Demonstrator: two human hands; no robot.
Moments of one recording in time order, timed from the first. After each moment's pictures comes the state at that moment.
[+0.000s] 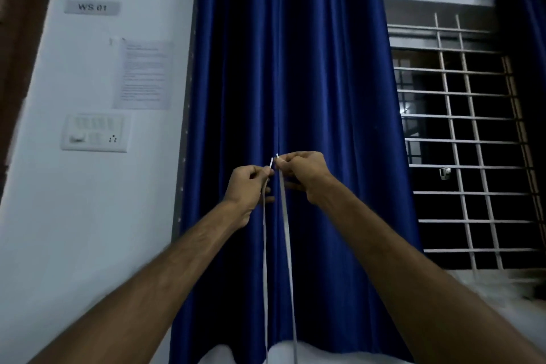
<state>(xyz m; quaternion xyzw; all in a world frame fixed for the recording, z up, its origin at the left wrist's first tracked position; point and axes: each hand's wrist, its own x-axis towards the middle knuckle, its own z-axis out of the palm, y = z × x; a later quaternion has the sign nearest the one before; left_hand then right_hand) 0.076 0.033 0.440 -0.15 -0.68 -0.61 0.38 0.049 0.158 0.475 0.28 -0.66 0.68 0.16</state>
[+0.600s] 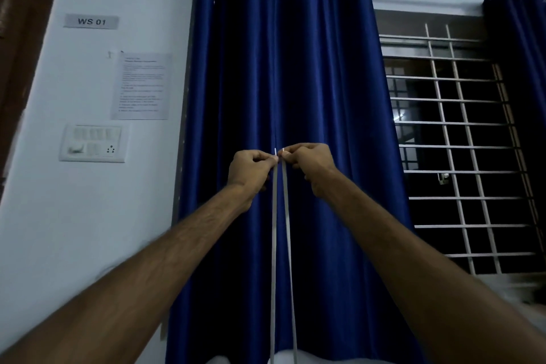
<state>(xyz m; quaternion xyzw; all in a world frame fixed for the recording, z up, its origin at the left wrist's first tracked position) 0.085 0.047 0.480 -0.13 -0.71 -0.51 0.46 0.064 0.177 0.500 0.28 -0.66 0.65 0.24</state>
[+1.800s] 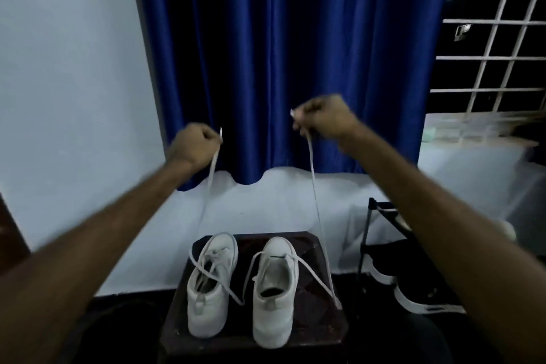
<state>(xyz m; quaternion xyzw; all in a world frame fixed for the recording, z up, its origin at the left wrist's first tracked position) 0.040 -0.054 0.210 0.11 -0.89 -0.33 0.30 -0.008 0.200 0.258 0.23 -0.78 0.57 0.09</state>
